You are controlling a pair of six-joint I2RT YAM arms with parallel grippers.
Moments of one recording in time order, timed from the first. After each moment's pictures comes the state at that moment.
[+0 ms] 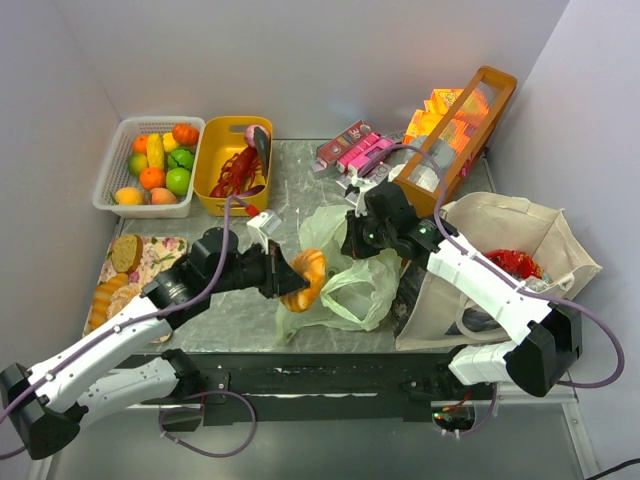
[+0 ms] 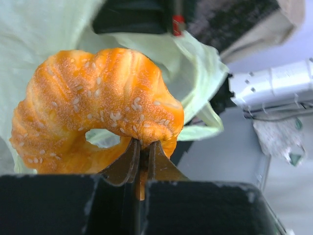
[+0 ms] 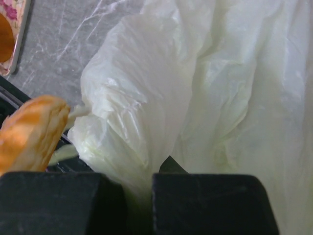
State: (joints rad) left arm -0.79 0.91 0.84 -0.28 0.36 -0.62; right arm 0.64 1.31 1.17 -0.62 -0.15 0.36
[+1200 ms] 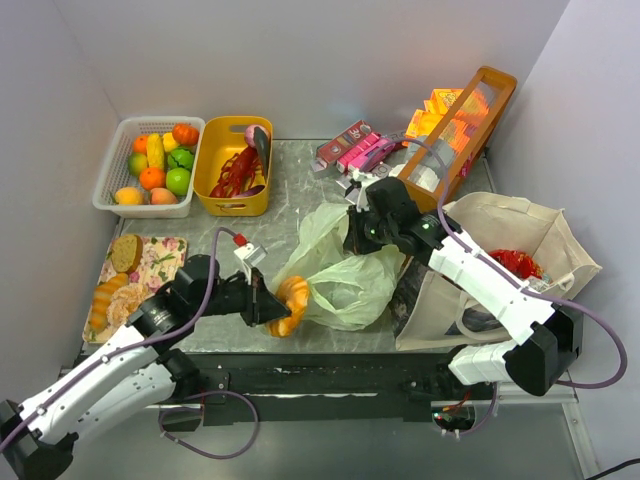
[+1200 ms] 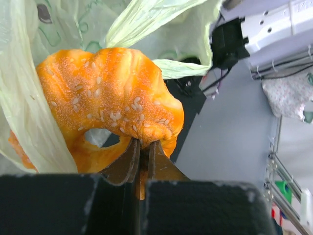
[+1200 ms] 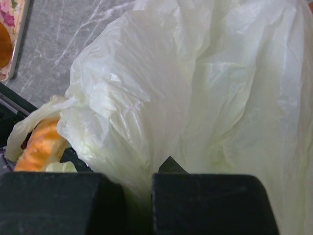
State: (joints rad) left arm -0.74 0.68 0.60 -0.32 0.53 -0.51; right arm 0.64 1.31 1.23 -0.68 -0.11 0.36
